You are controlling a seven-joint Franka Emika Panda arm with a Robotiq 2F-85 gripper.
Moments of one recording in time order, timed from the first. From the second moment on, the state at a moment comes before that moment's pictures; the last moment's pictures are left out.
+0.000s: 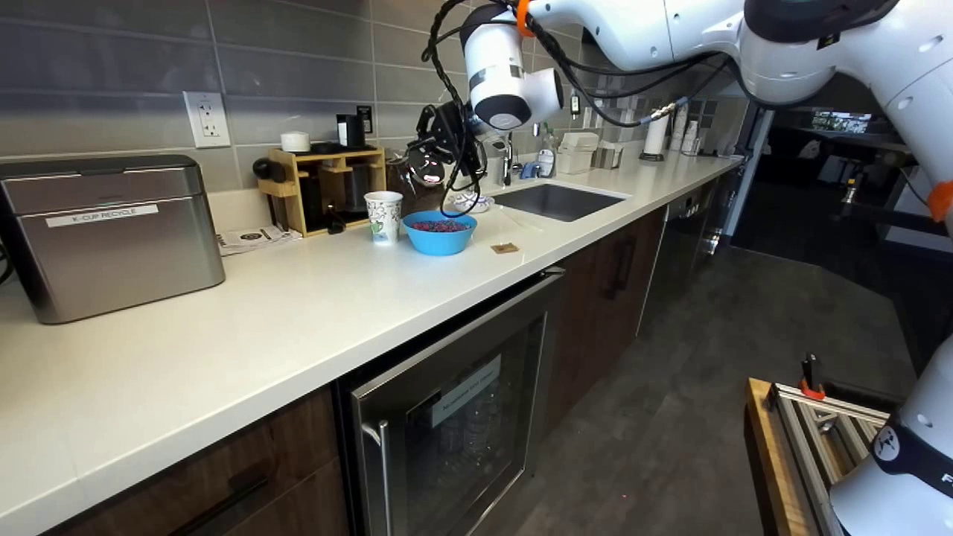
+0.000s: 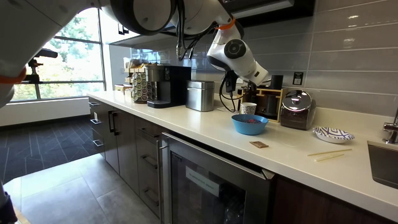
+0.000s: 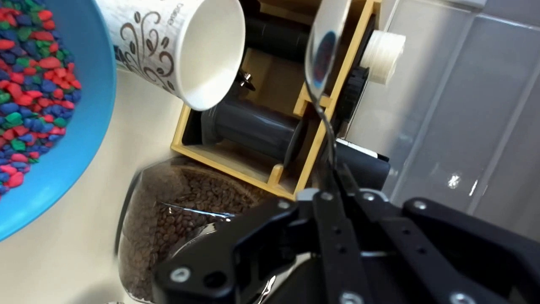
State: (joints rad) arm -0.72 0.75 0.67 -1.33 1.35 3.18 -0.55
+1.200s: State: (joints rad) arm -0.56 0.88 0.52 -1.18 1.34 3.34 -0.48
